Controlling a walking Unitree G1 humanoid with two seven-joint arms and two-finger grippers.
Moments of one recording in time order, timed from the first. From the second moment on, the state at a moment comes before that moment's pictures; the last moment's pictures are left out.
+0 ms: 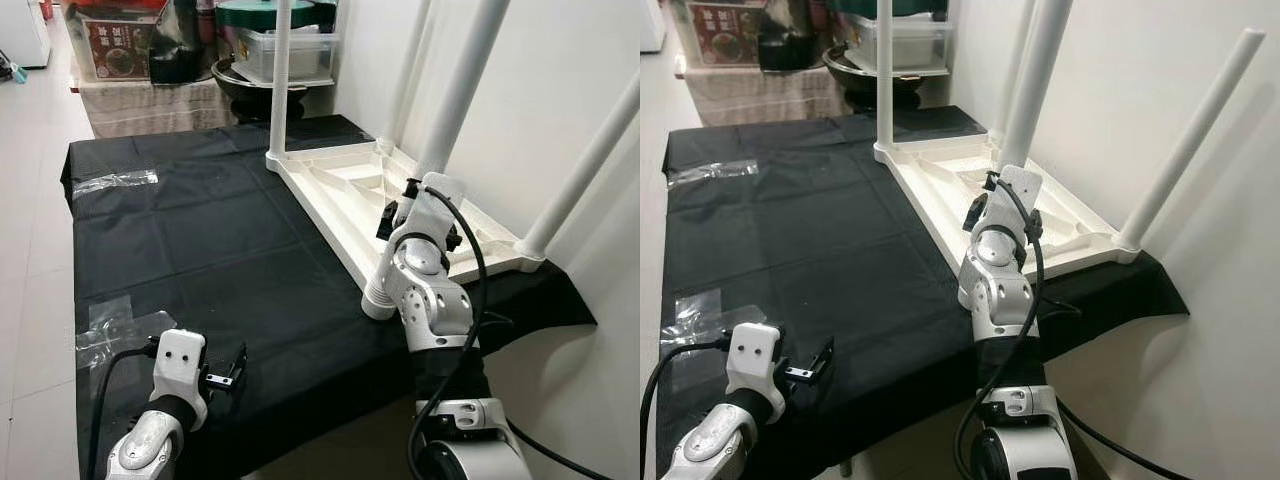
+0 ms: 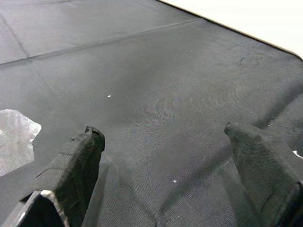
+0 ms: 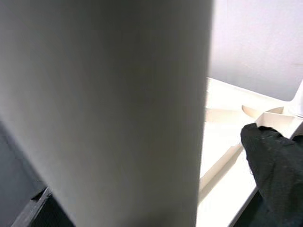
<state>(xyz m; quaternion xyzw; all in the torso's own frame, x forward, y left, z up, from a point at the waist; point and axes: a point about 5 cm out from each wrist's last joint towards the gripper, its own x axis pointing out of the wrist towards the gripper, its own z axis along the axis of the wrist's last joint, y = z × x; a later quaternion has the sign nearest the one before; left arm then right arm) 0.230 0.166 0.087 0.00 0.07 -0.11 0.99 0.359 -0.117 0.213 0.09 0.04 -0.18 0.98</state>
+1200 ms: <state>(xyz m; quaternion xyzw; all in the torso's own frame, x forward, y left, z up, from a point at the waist) 0.233 0.165 0.090 0.00 0.06 -0.11 0.99 0.391 -0.186 0.253 -0.01 -0.02 0.27 0.96</state>
